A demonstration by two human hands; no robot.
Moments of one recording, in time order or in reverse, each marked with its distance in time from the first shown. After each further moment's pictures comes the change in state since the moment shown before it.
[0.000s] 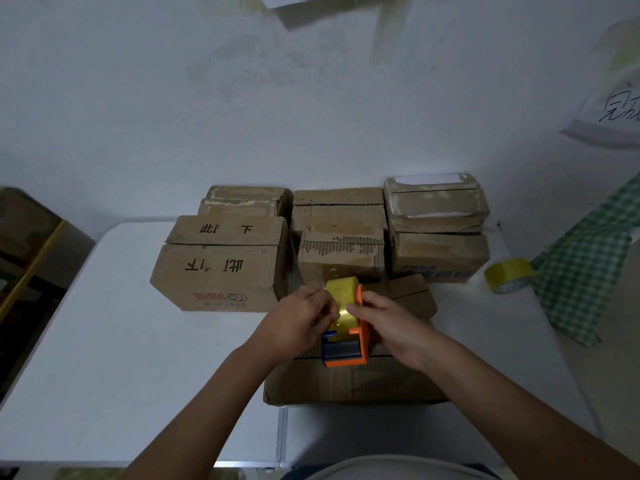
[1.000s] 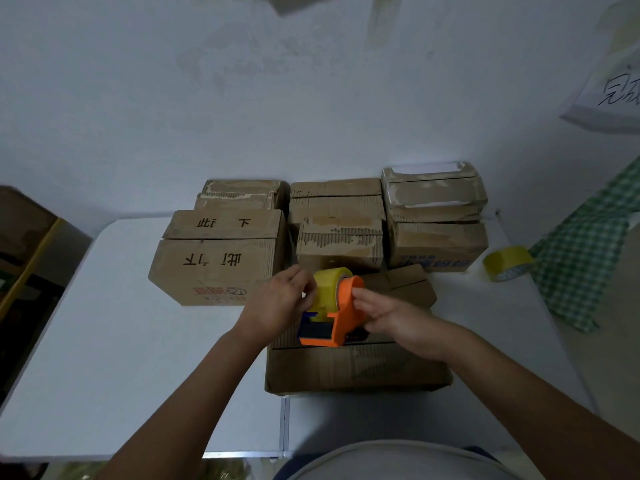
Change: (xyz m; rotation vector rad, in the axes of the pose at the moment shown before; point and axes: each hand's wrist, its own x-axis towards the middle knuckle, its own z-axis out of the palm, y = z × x) left_hand 0.001 -0.024 -0.006 0.188 0.063 -0.072; right_hand 0.004 0.015 -0.026 -0.219 -0.244 -0.043
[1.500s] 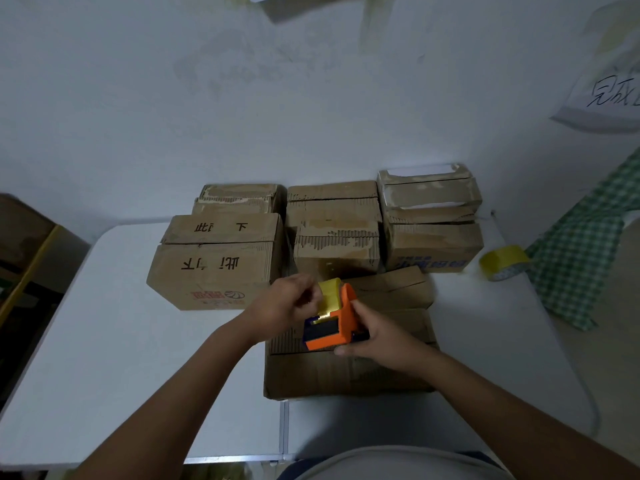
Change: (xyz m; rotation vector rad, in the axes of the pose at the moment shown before) left_hand 0.007 -0.001 -0.007 -0.375 -0.253 -0.048; right_hand 0.002 0.019 0.026 -0.218 0.111 -0.246
